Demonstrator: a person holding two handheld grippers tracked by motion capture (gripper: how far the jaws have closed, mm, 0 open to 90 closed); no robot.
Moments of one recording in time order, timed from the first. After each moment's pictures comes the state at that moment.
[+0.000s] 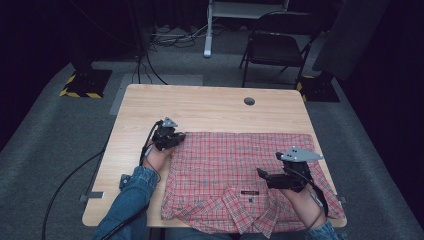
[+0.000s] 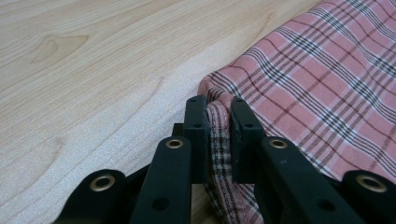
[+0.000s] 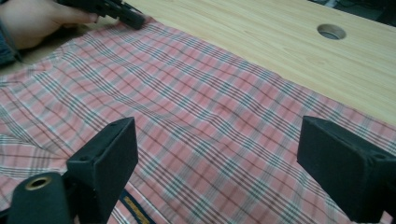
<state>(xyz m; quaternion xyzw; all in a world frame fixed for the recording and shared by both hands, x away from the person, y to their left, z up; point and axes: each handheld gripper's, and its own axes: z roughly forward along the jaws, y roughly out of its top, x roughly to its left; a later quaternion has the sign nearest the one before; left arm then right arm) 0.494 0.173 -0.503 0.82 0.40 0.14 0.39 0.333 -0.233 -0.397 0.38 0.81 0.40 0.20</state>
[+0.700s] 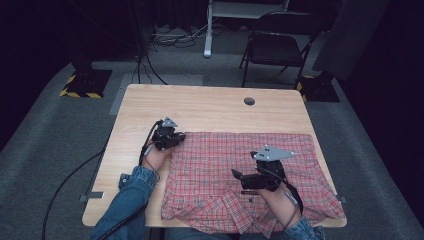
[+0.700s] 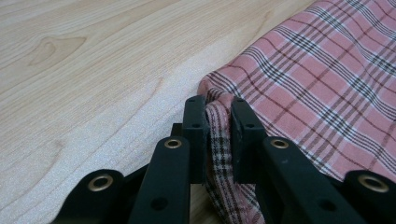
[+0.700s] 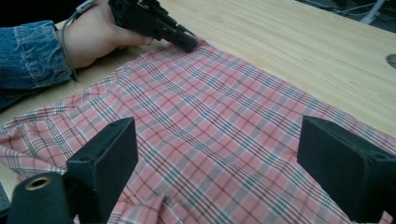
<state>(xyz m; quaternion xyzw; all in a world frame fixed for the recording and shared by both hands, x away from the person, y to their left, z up) 0.495 0.174 -0.503 0.82 0.39 0.13 0.39 0.333 -0.167 -0.393 0.34 0.82 0.42 0.17</state>
